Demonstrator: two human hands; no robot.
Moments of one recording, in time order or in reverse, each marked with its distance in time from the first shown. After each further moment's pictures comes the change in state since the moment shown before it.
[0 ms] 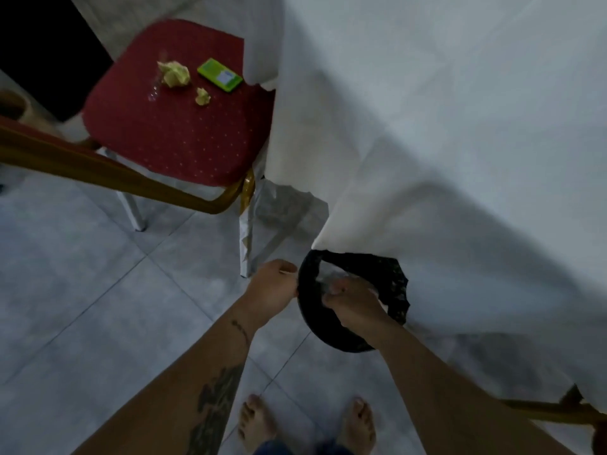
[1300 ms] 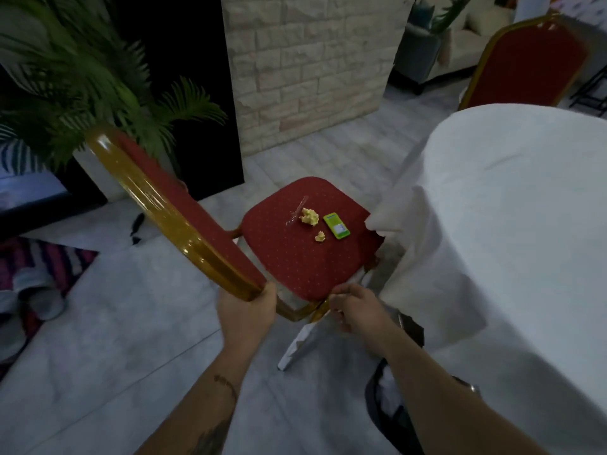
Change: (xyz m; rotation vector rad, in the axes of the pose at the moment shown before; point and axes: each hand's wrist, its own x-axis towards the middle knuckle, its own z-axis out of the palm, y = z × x) left_hand -0.186 0.053 -0.282 -0.416 0.803 0.453; right_hand -0.119 -0.291 0.072 0.279 -0.010 -0.278
